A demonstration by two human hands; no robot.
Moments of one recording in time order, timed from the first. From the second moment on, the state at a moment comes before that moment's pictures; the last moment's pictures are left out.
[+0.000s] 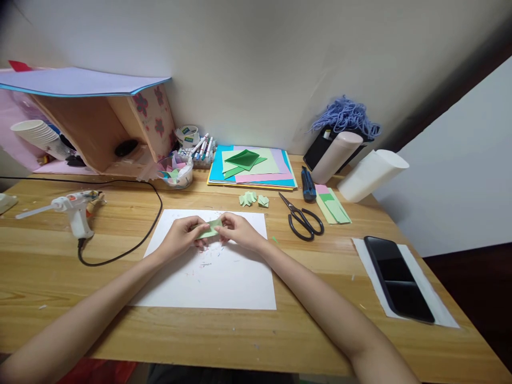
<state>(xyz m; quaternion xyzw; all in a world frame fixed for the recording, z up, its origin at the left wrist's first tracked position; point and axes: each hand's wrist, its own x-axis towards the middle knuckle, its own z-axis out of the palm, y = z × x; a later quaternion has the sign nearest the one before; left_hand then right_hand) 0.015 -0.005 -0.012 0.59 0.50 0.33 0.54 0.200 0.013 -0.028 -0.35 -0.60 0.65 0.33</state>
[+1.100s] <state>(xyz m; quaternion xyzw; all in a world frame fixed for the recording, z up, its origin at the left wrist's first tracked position) 0.013 0.002 -0.012 0.46 0.51 0.35 0.64 0.190 0.009 -0.038 -0.44 -0.53 0.59 0.41</state>
